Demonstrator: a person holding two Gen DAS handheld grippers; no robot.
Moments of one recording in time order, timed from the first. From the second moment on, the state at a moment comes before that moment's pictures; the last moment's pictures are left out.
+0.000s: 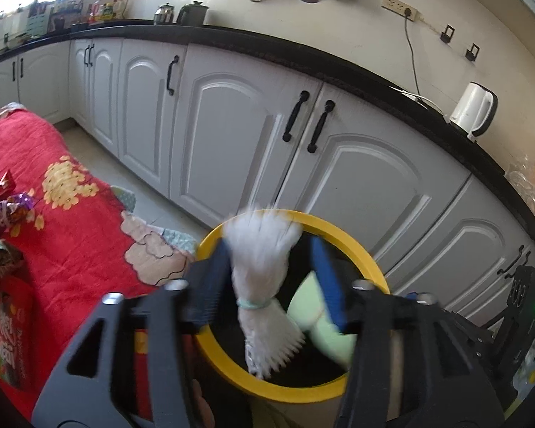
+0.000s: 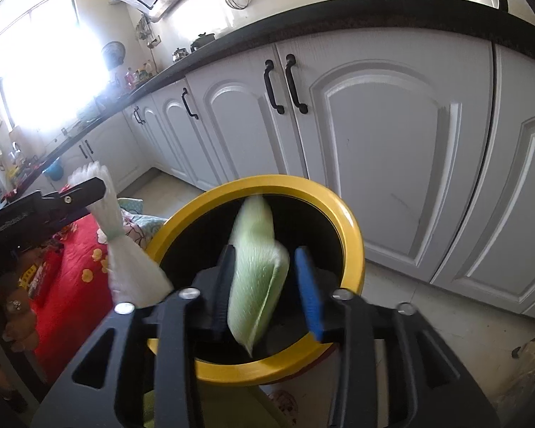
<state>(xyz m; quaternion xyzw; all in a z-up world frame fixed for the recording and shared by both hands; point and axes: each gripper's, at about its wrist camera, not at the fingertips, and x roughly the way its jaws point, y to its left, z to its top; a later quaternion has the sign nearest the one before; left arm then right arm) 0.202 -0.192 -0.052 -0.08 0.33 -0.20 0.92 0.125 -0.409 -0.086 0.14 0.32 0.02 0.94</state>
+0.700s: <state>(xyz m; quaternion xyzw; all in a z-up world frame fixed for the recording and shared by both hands) 0.177 -0.153 -0.036 -0.08 0.32 -0.16 0.93 0.111 -0.383 -0.057 0.12 0.29 0.03 0.95</state>
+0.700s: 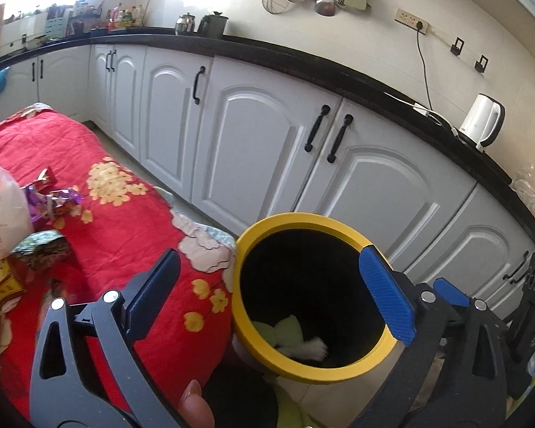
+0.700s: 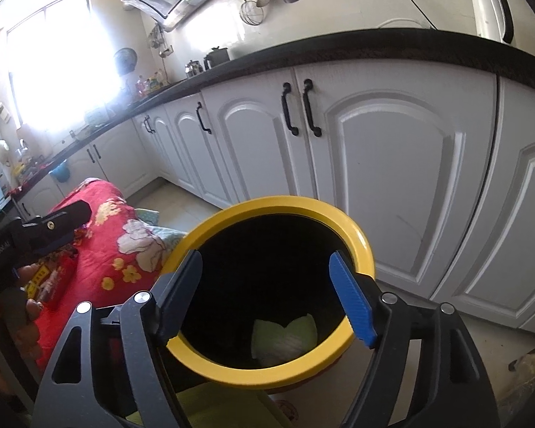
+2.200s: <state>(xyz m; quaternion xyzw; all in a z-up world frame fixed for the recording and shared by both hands) 0.115 0.017 0.014 -0.09 0.25 -0.02 0.96 0.109 -0.191 -0.012 0.04 0.29 0.22 0.93</state>
